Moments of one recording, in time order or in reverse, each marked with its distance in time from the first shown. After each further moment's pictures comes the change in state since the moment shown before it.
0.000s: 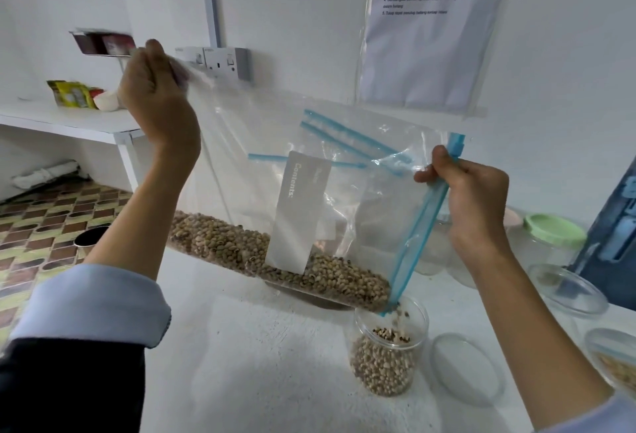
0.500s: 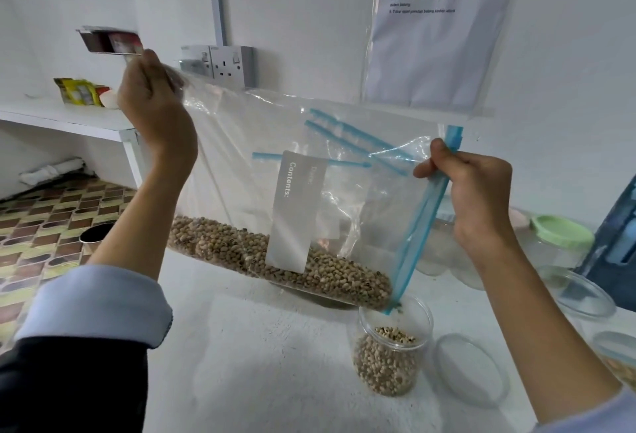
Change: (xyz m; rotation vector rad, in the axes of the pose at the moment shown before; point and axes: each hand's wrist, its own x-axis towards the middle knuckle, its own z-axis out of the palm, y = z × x) left_hand 0.003 -0.012 -0.015 0.061 0.045 -0.024; right_hand 0.001 -0.008 0.007 -0.004 -0.060 -0.015
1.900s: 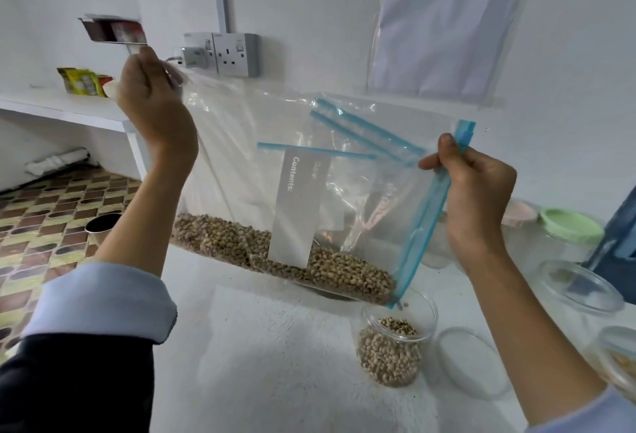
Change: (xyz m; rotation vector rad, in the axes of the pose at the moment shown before) left_hand -0.008 0.000 -0.008 -0.028 -0.016 -0.070; right_hand -0.008 0.015 0.007 0.015 0.072 -0.102
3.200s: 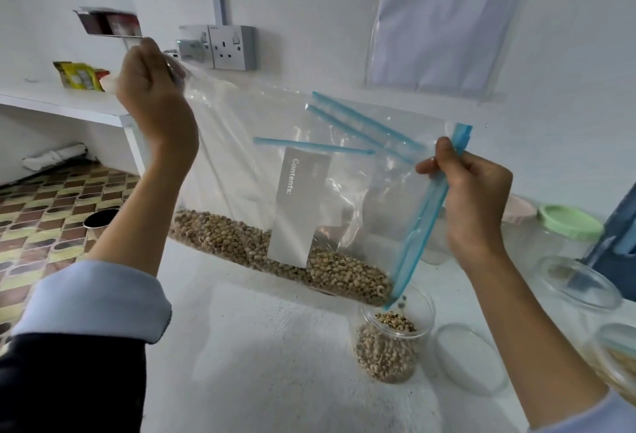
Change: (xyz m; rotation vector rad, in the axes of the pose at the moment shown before) left_hand -0.006 0.001 0.005 -0.024 -0.023 0.026; right_hand -0.002 0.007 -0.004 0.000 -0.001 0.049
